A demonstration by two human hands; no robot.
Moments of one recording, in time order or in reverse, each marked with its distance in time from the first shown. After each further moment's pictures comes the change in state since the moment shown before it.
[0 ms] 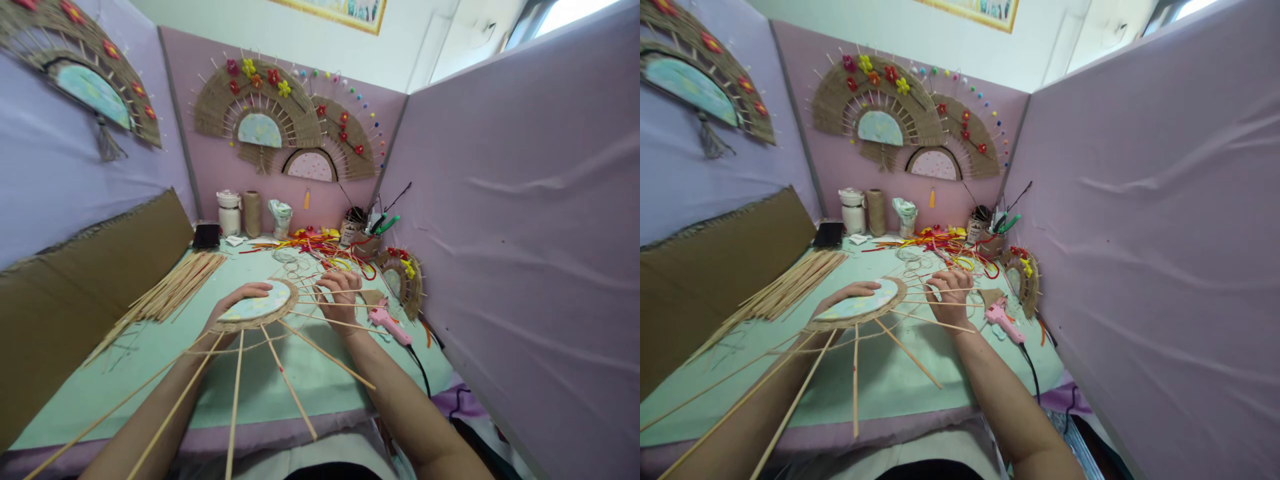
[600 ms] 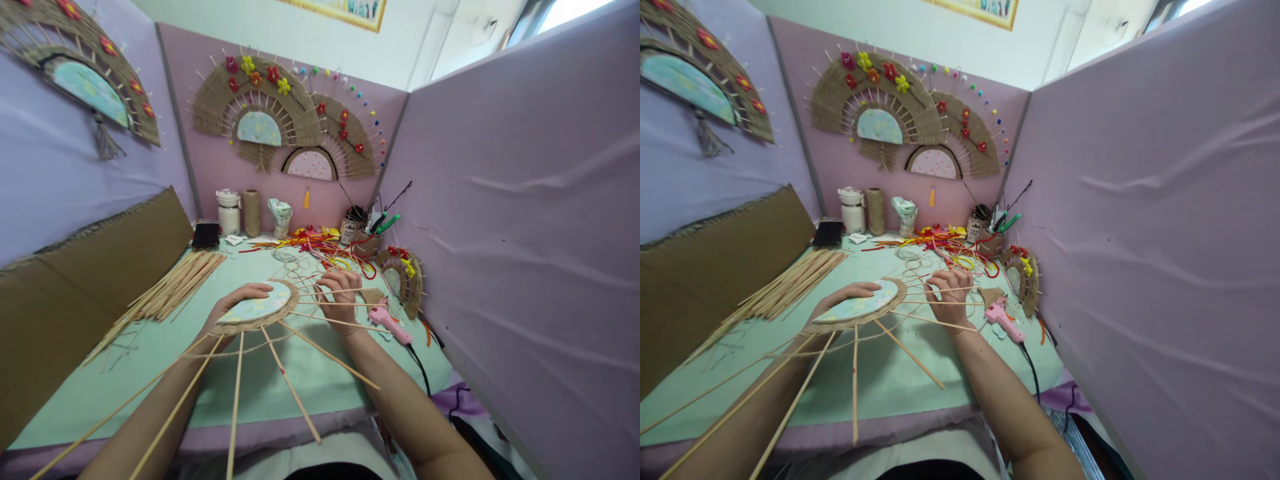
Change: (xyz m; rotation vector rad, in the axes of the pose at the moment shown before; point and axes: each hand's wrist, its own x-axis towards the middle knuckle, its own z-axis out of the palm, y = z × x) left_hand -0.001 -0.002 -0.002 0.039 -0.014 -0.033; right_hand 0.001 -0.001 0.001 0.014 0.028 -0.016
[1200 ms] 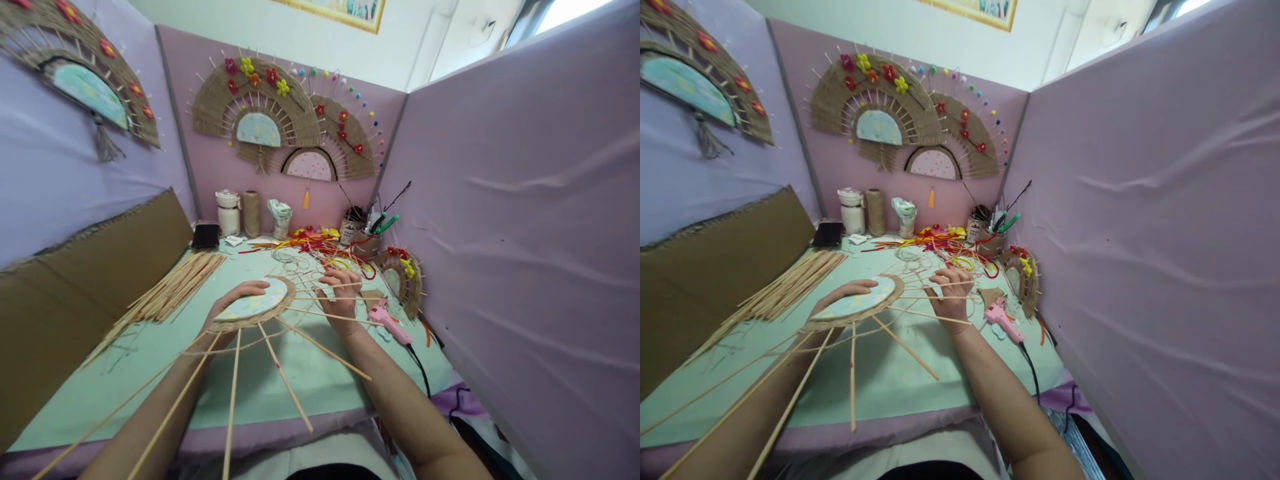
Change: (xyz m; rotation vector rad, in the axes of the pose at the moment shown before) left_hand 0.001 -0.001 -0.001 0.024 0.061 0.037; right_hand -0.003 0.006 0.002 0.010 0.006 0.023
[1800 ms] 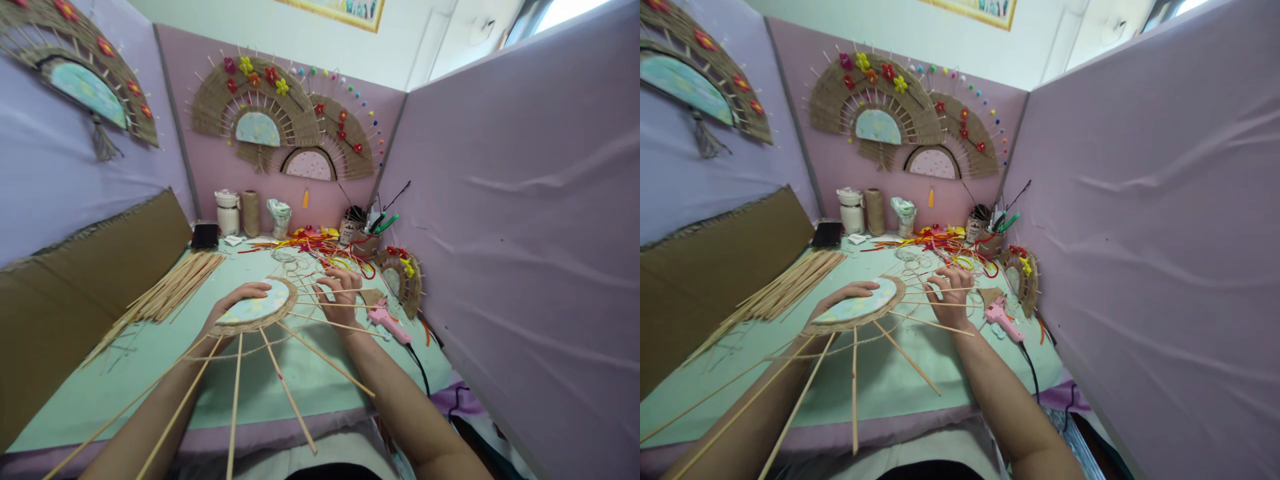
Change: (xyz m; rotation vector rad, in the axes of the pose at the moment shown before) left_hand 0.000 0.001 0.001 -0.011 -0.037 -0.010; right_hand 0.000 -0.002 -0.002 -0.037 -0.040 0.047
